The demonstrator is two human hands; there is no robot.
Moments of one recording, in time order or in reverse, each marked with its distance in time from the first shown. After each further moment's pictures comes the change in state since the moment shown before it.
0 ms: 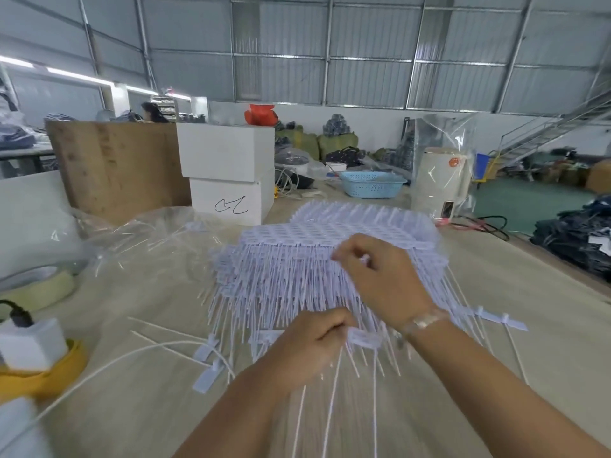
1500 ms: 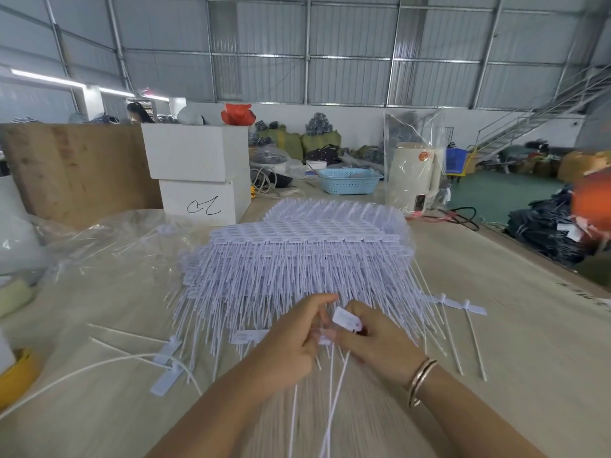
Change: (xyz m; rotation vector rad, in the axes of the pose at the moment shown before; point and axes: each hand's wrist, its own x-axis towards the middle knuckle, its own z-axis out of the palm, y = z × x) left_hand 0.004 0.012 0.025 0.099 0.008 0.021; right_hand -0.069 0.070 -0.012 0.331 -0.253 0.316
